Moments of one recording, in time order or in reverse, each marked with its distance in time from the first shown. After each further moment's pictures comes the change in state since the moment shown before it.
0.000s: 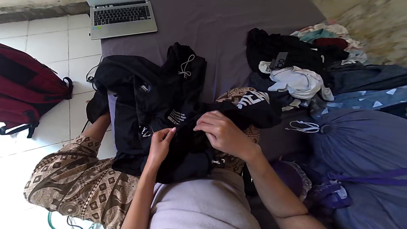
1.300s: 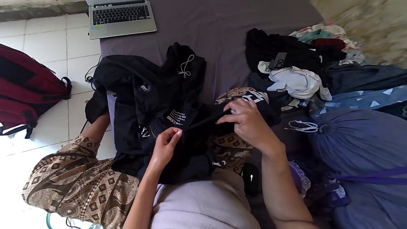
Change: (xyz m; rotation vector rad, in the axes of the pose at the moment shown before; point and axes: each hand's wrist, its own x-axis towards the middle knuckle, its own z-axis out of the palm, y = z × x) left_hand -0.009 0.008 0.007 -0.127 -0.095 0.081; right_hand -0.021 0.024 -0.036 -0.152 0.042 0.259
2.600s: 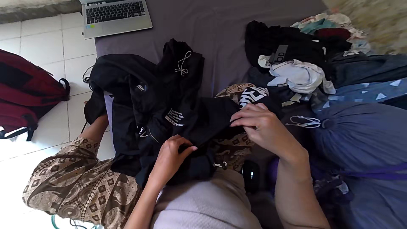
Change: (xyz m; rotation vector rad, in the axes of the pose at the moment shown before) left_hand -0.010 -0.005 0.011 0.620 -0.210 0.213; right_hand -0.027 0.014 -0.019 0.084 0.016 -0.022
